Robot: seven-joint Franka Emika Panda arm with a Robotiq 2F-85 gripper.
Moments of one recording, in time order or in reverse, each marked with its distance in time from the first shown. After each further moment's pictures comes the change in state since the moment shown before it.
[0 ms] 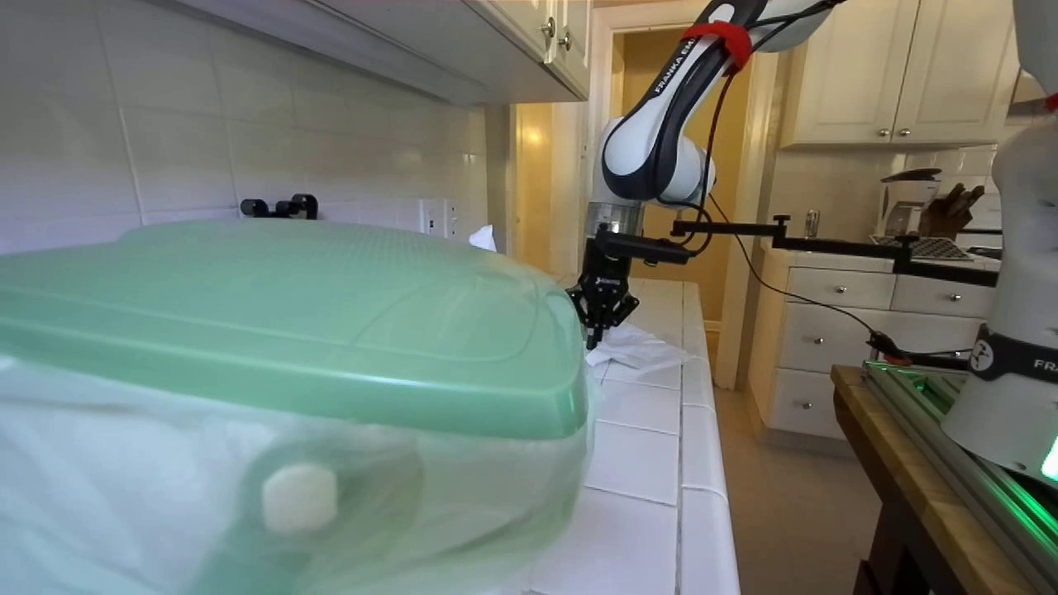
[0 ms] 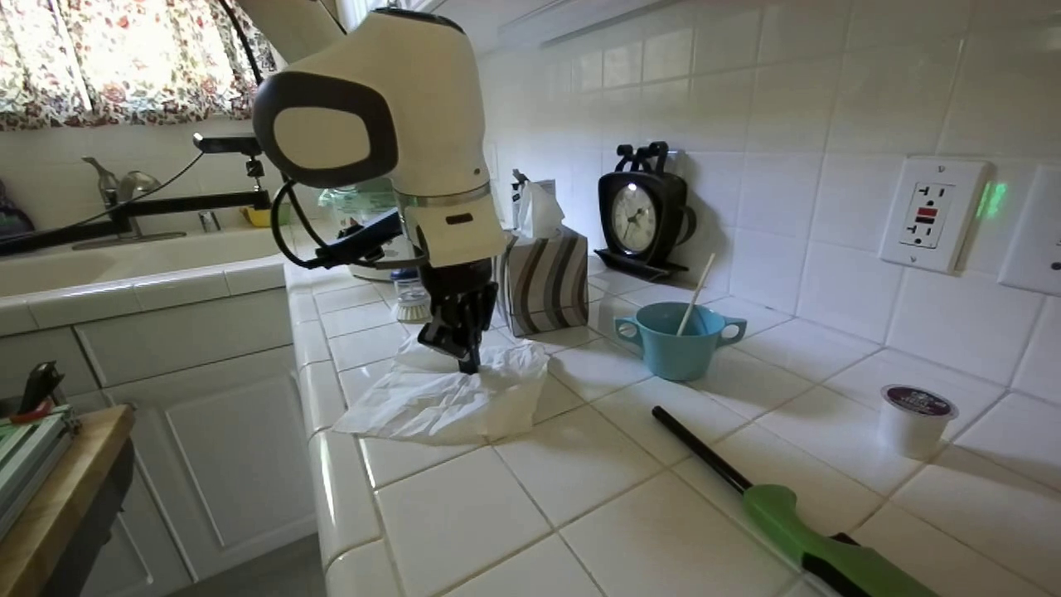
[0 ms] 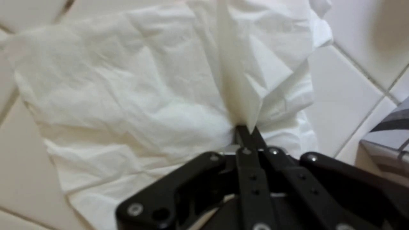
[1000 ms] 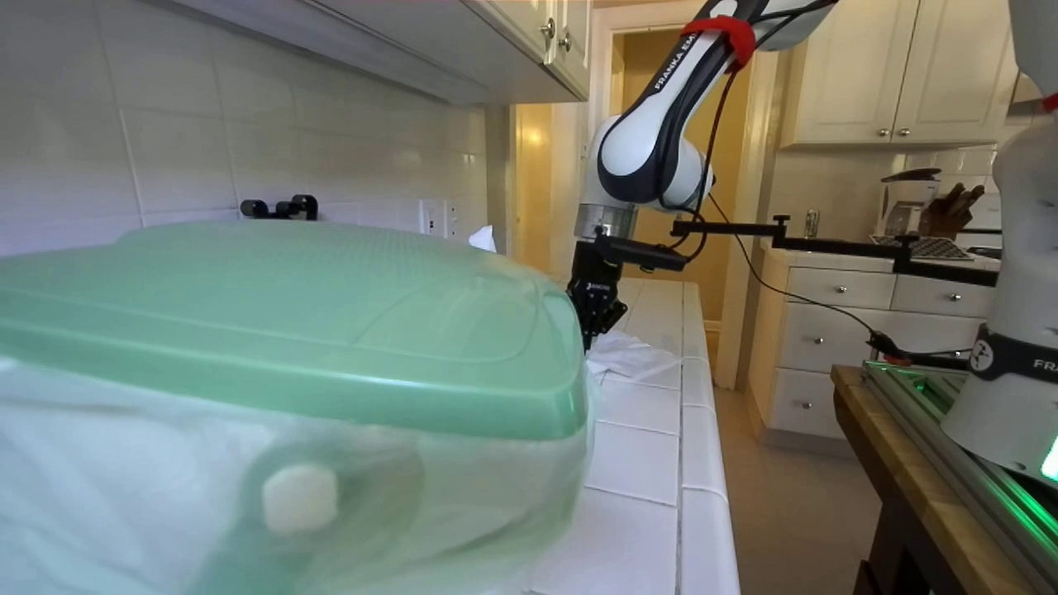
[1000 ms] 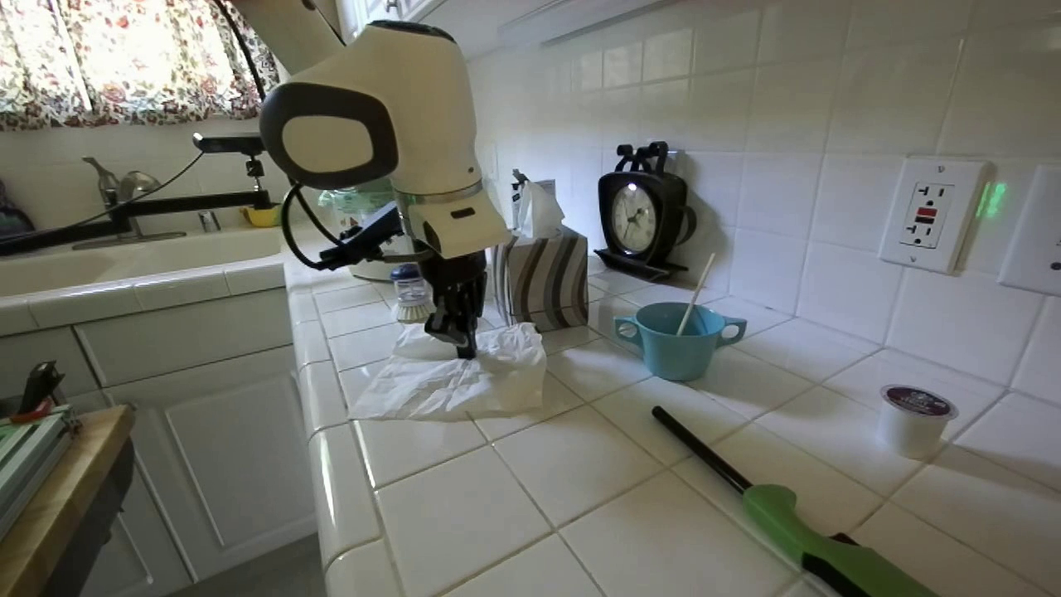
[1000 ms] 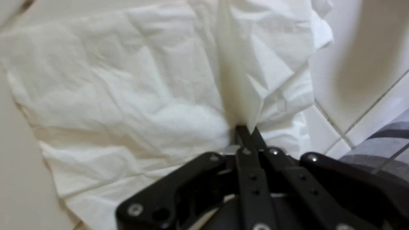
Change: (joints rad) arm -0.012 0.011 0.086 0.005 0.007 0.042 -0.104
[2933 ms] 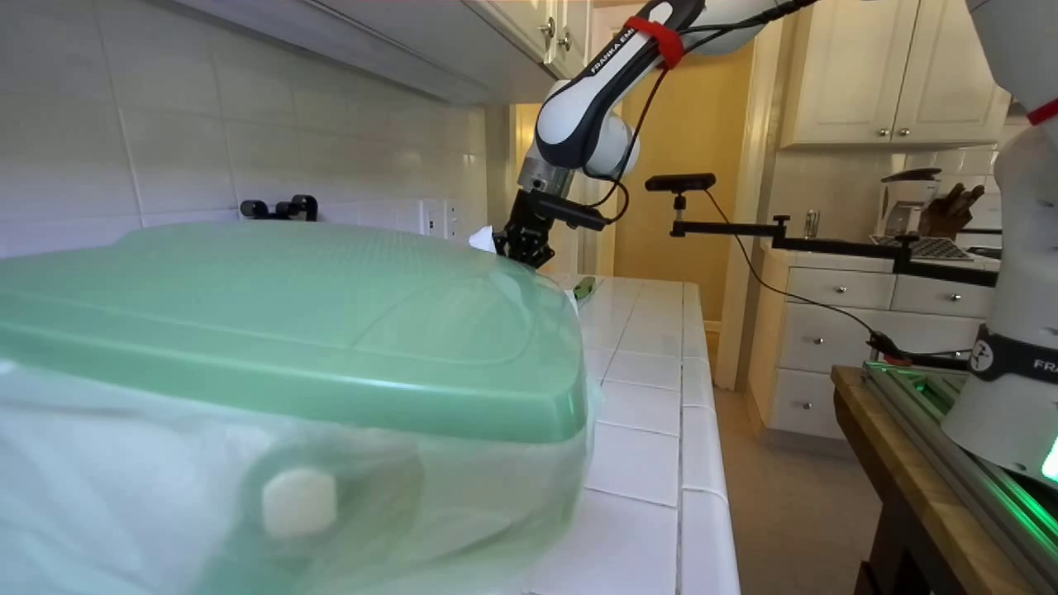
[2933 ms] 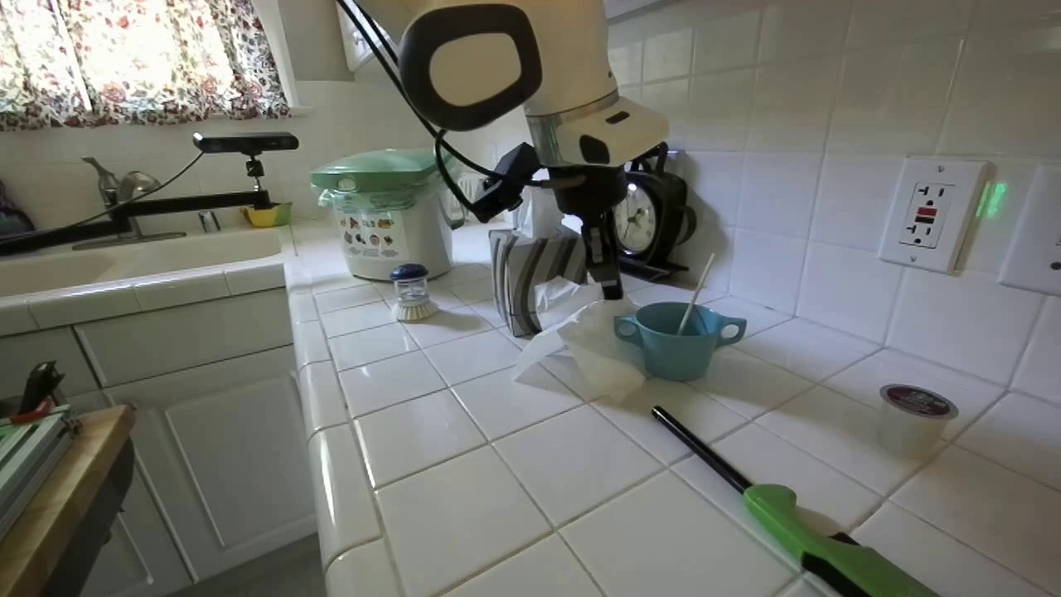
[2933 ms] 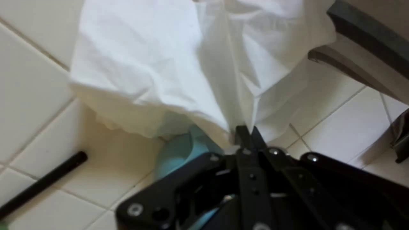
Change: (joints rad) arm -0.019 0.164 -0.101 0.425 -0.118 -0.040 -0.043
